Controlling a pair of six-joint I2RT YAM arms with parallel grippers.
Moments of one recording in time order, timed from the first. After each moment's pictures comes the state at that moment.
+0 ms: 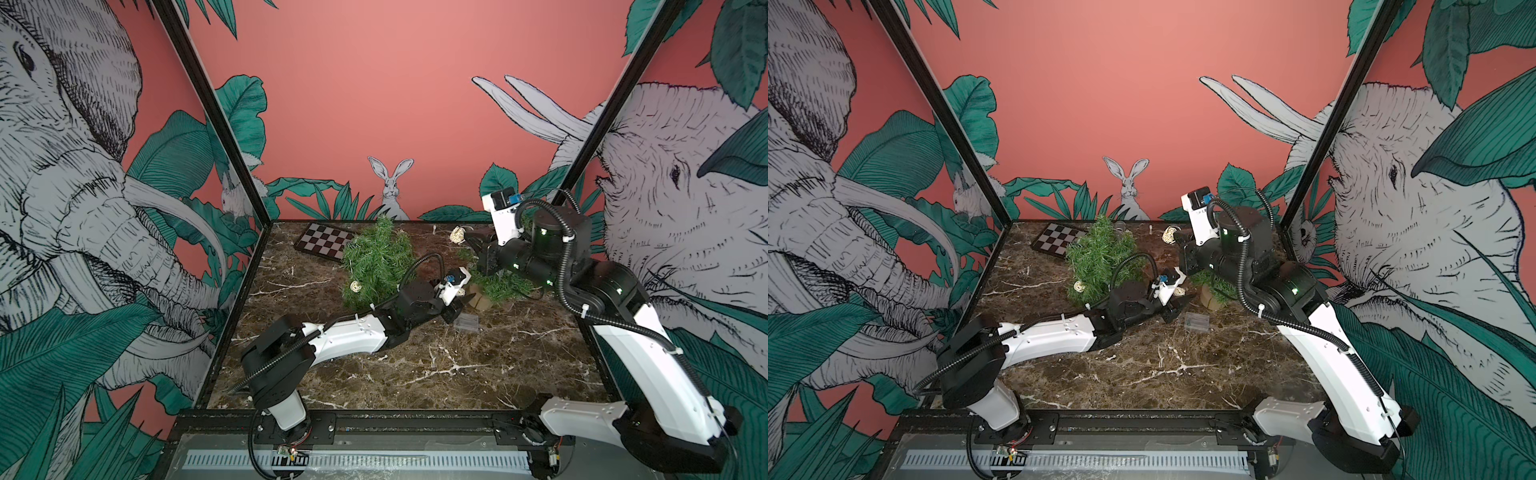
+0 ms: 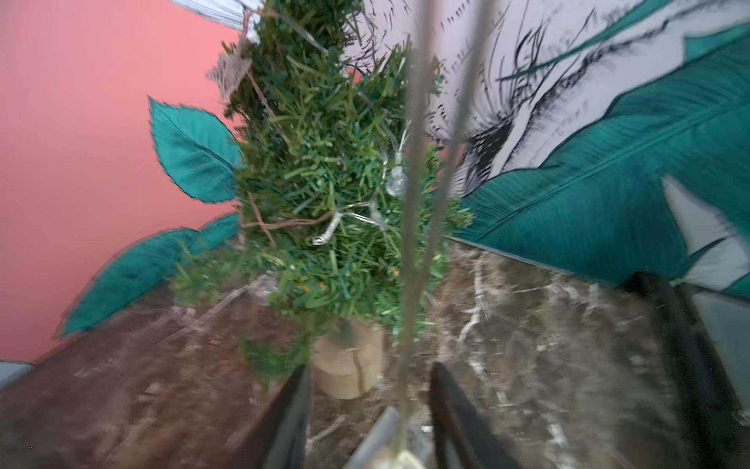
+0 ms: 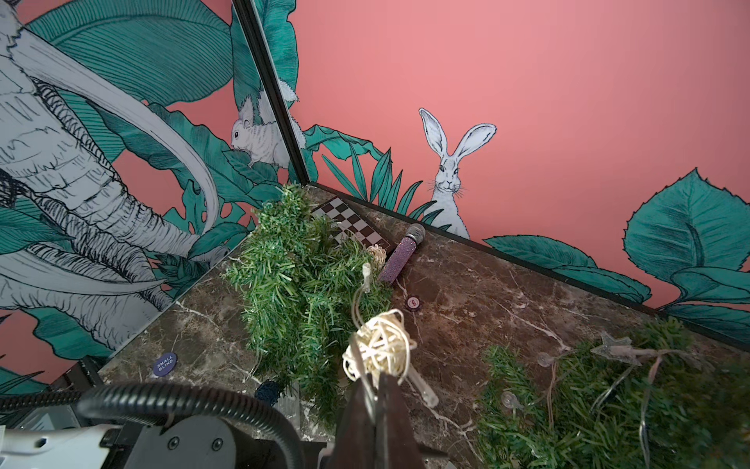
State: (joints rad) left arm -1.06 1.65 1.02 0.53 0.05 0.04; right arm 0.70 1.21 1.75 -0.87 0.04 0.12
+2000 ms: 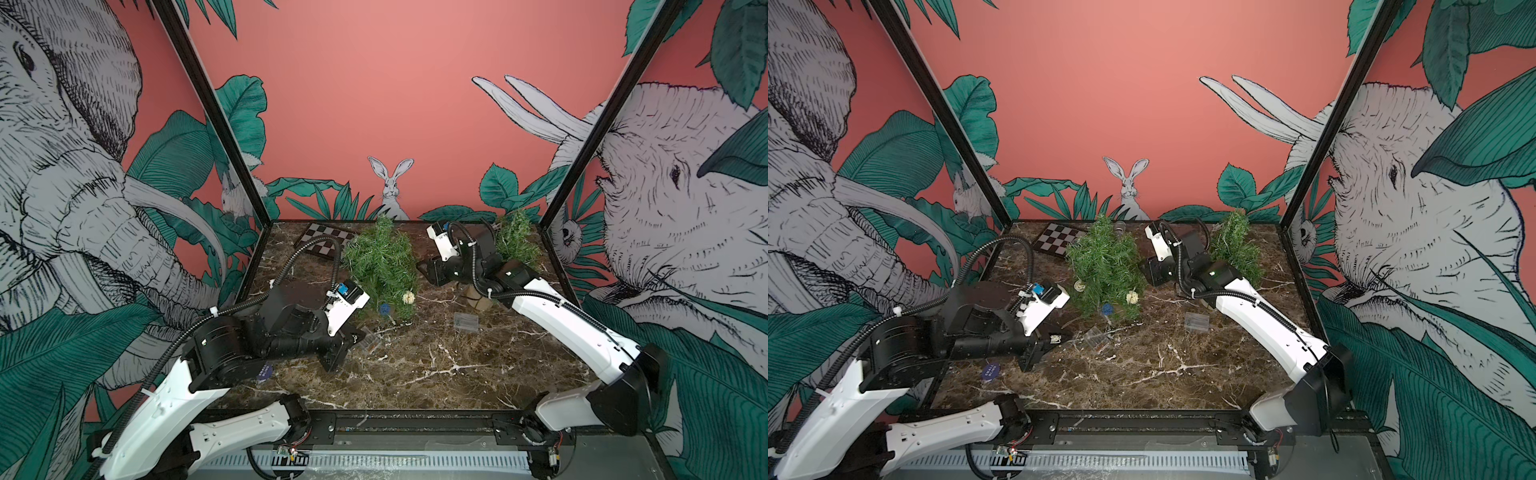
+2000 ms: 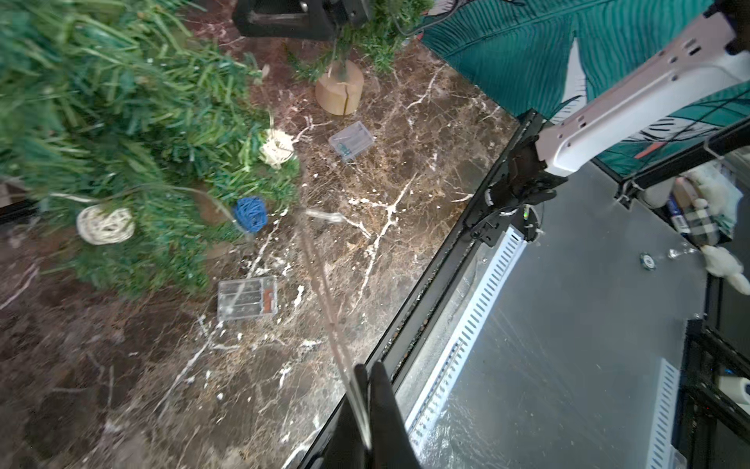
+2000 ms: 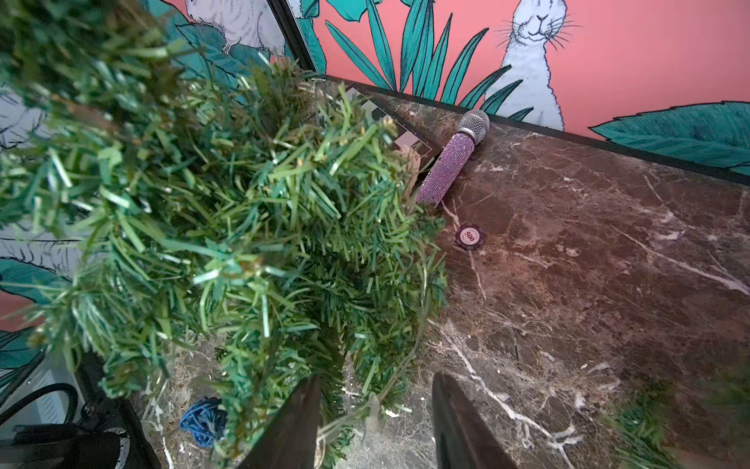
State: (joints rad) left arm -0.98 0.89 1.45 -1.30 0.09 -0.19; right arm 0.66 1.43 1.36 -0.49 -0.16 0.19
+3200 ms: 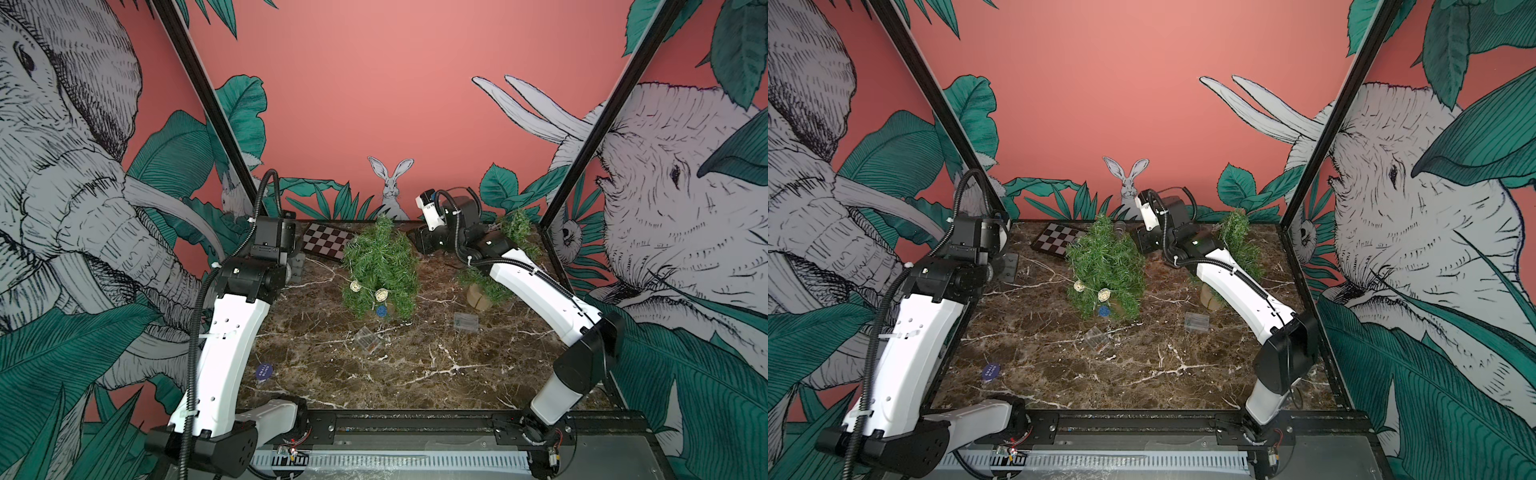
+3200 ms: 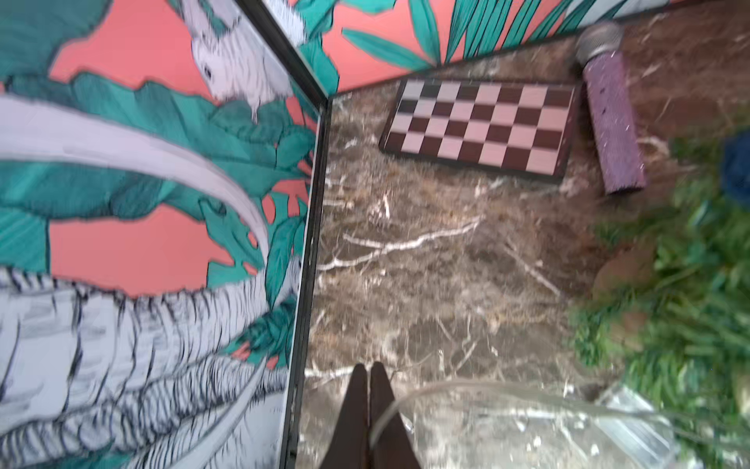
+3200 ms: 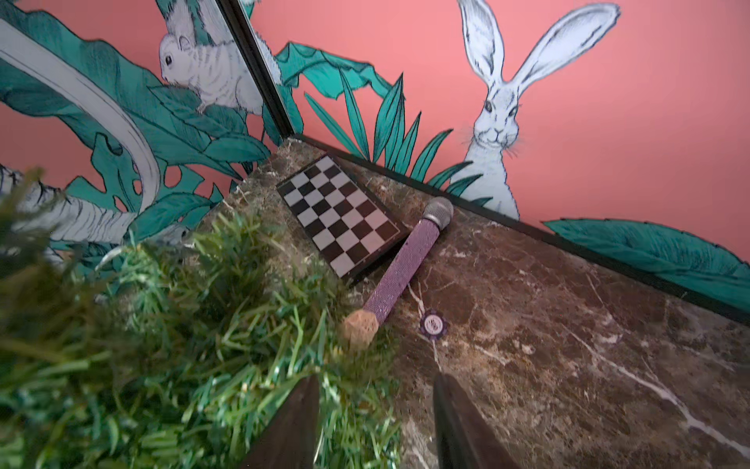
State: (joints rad) left arm -0.21 1.20 1.53 -1.07 -0.41 0.12; right arm 0.62 1.71 1.72 -0.49 -0.10 0.09
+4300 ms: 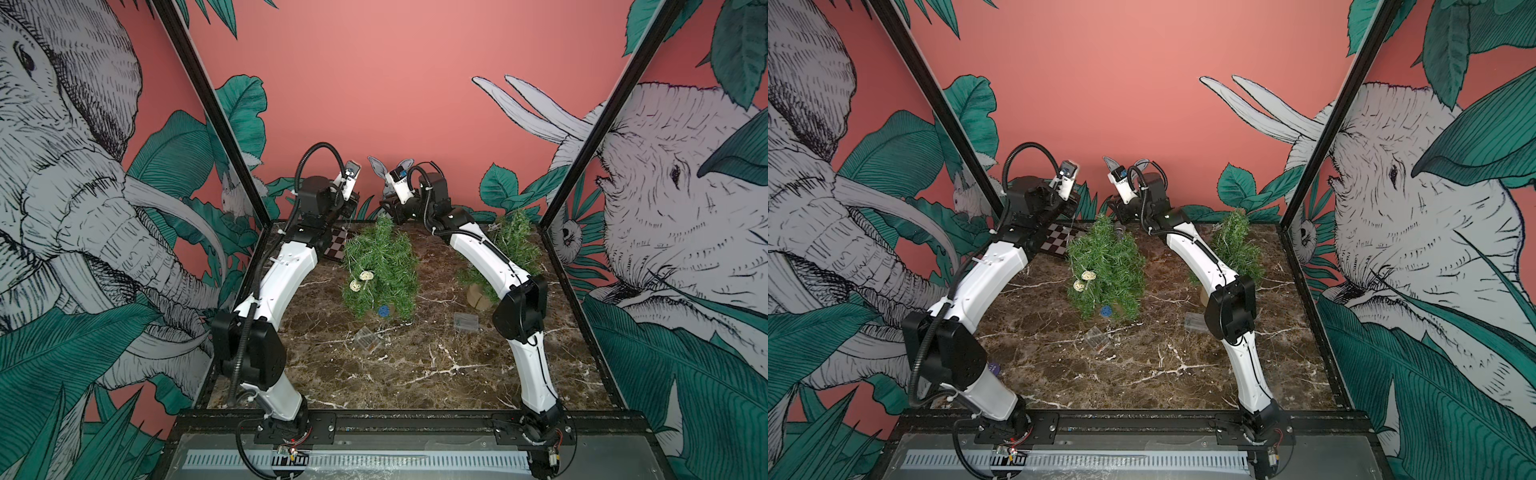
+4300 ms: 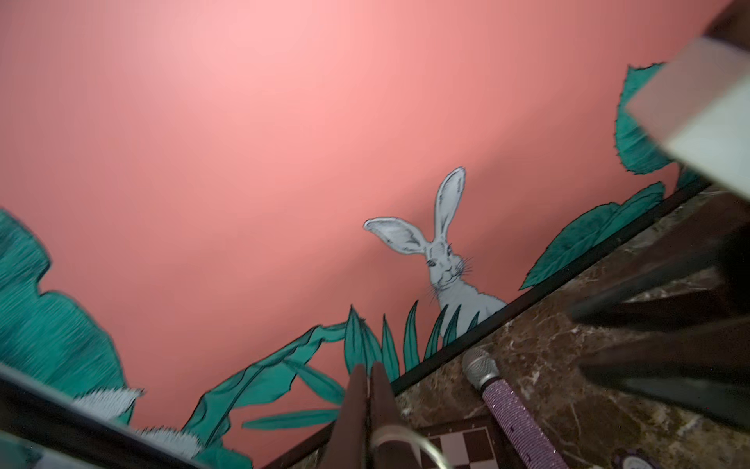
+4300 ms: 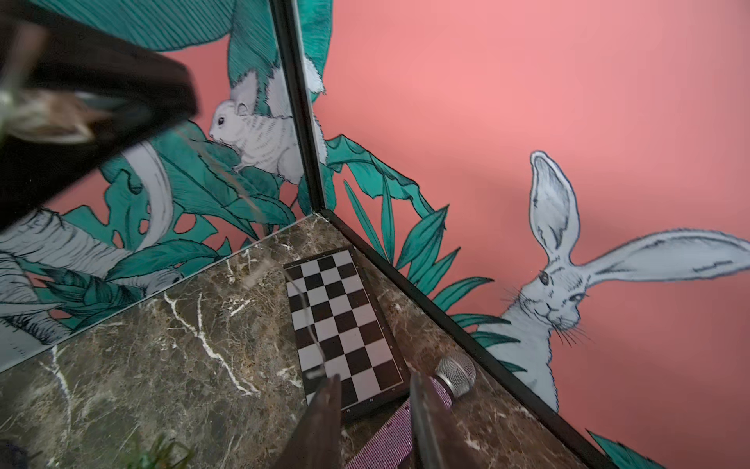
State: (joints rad) left arm -0.30 1.67 1.59 0.02 0.06 0.49; right arm 0.56 2.24 2.30 -0.31 -0.37 -0.12
